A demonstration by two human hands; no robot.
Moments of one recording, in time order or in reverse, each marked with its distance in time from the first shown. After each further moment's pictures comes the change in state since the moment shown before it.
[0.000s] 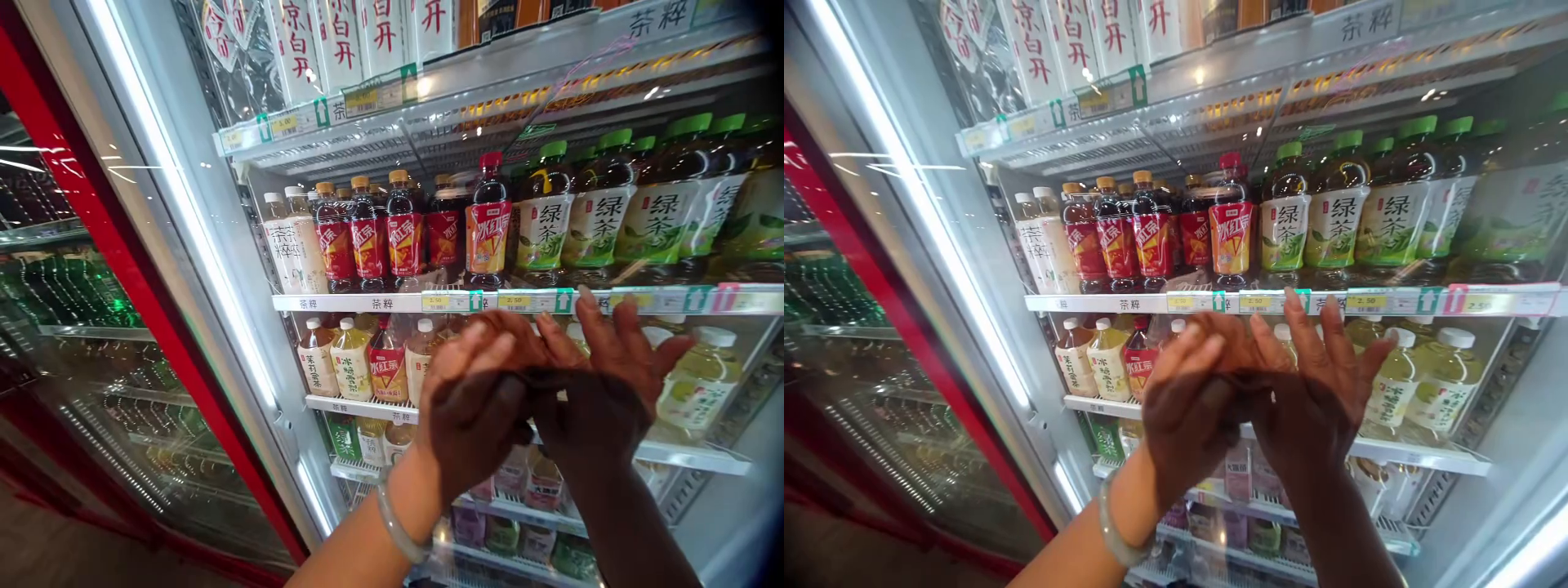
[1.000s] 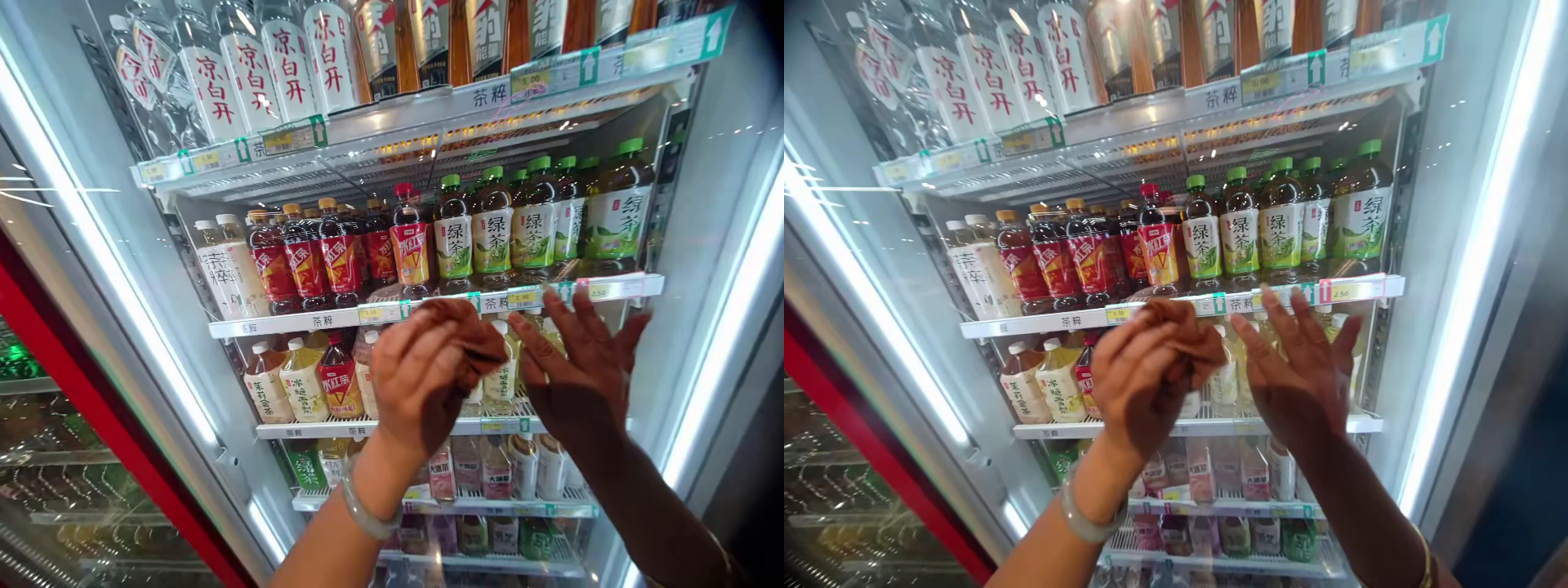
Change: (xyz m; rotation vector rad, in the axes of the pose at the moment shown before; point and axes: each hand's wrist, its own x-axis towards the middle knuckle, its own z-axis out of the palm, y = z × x) left_hand 0.040 0.031 0.039 0.007 0.084 0.000; right_hand 0.002 0.080 -0.047 -0.154 -0.067 -0.093
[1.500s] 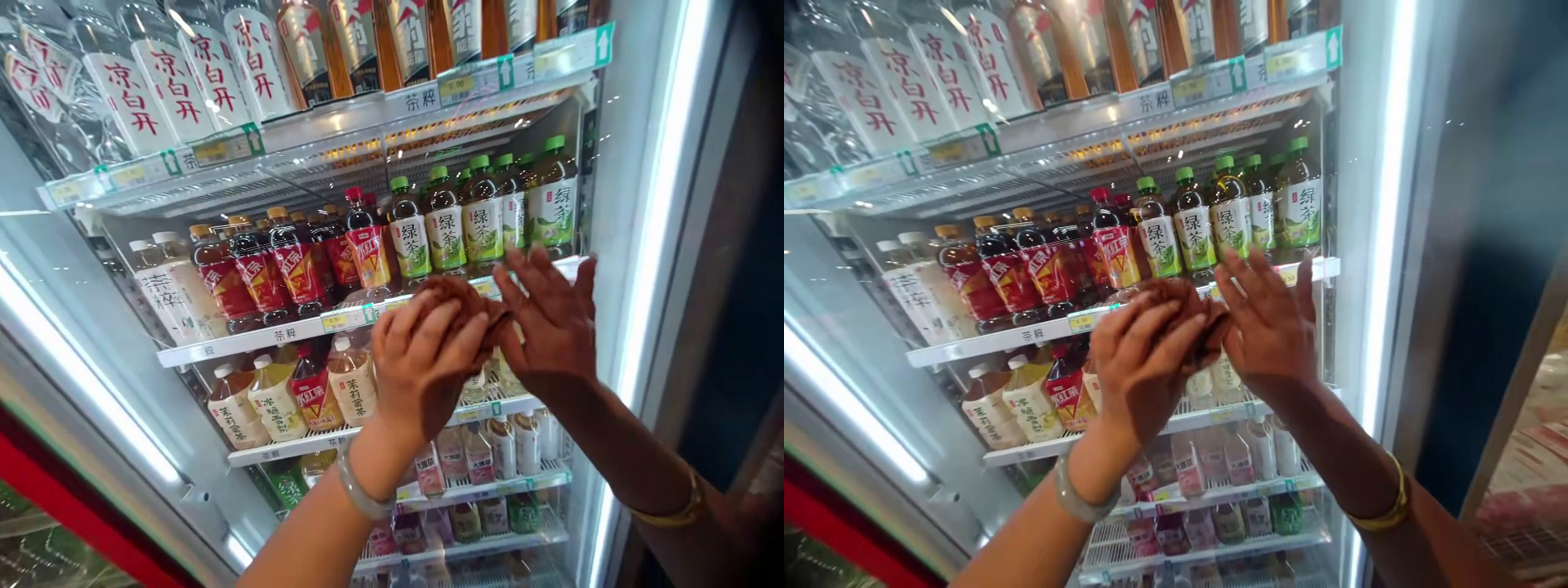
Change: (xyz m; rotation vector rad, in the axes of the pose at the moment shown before) left_hand 0.023 0.022 0.034 0.052 -0.094 0.127; right_hand 0.028 0.033 -0.016 0.027 -0.015 -0.031
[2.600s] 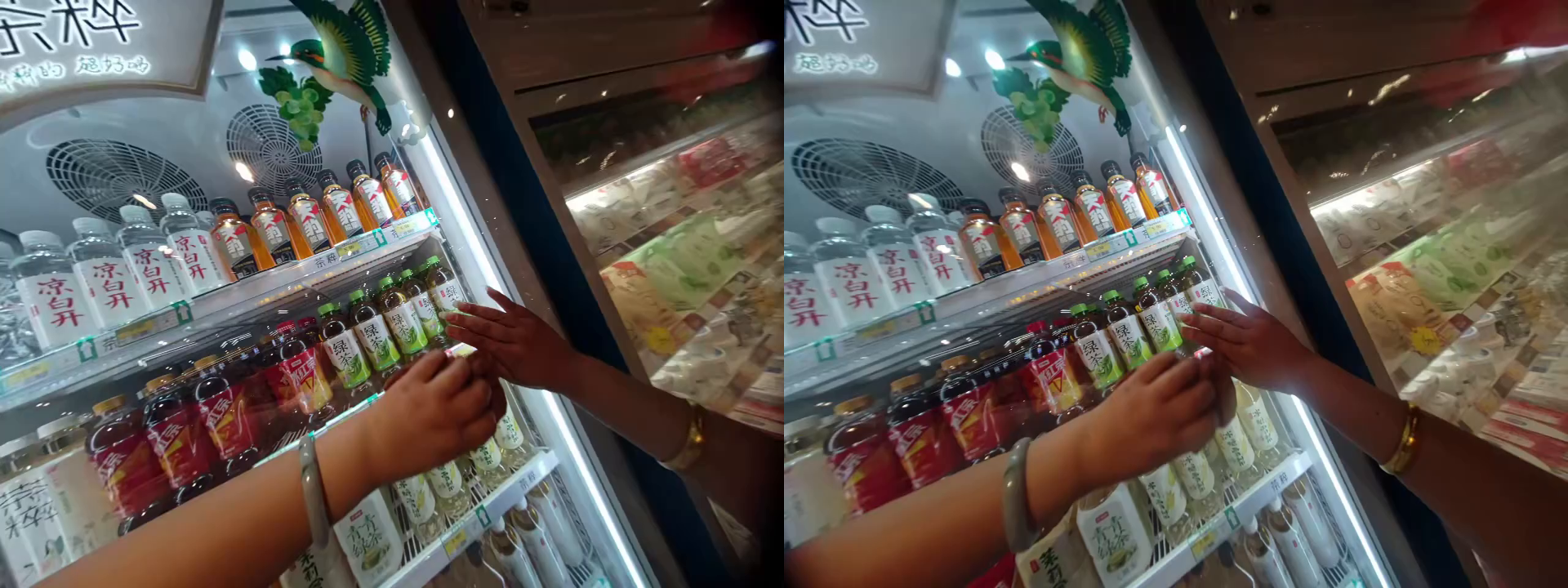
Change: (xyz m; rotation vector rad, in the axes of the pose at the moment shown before) left_hand 0.133 0.009 0.050 -0.080 -0.300 1.043; right_hand 0.039 0.130 -0.052 -0.158 -0.080 -0.405
